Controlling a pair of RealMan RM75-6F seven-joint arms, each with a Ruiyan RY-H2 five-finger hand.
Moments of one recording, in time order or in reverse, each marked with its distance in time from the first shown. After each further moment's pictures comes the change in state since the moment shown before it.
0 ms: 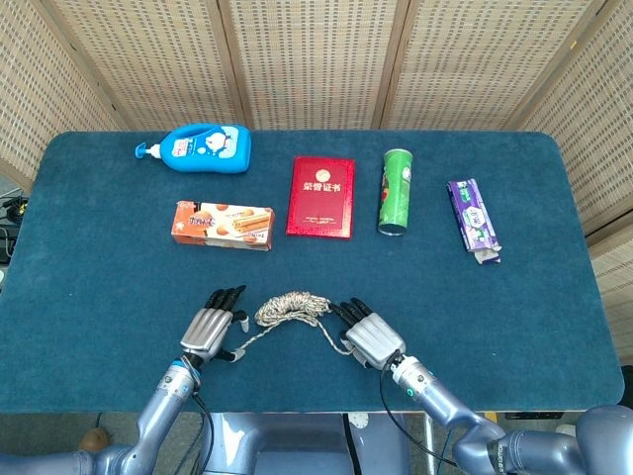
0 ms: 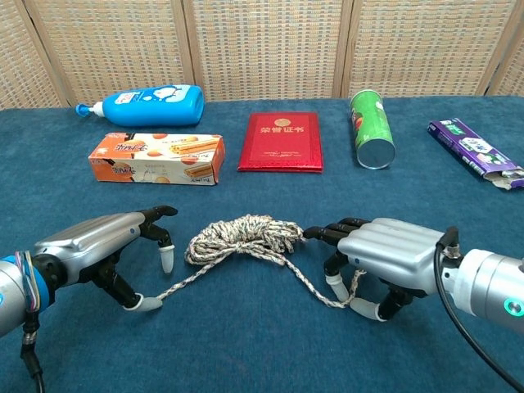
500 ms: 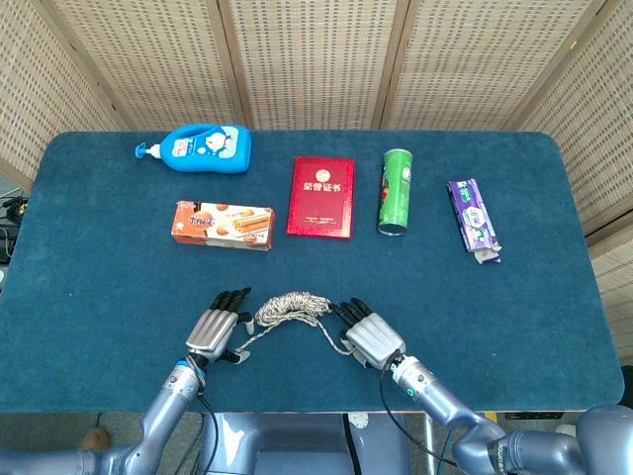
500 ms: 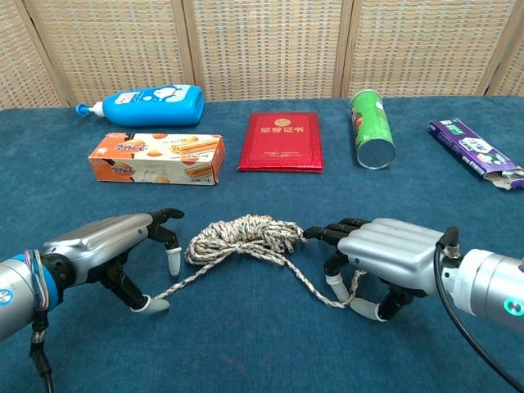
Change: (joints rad) left arm -0.026 -0.001 -0.001 -0.035 -0.060 -0.003 0.033; right arm 0.000 0.000 0.000 -0.001 0.000 -0.001 0.004
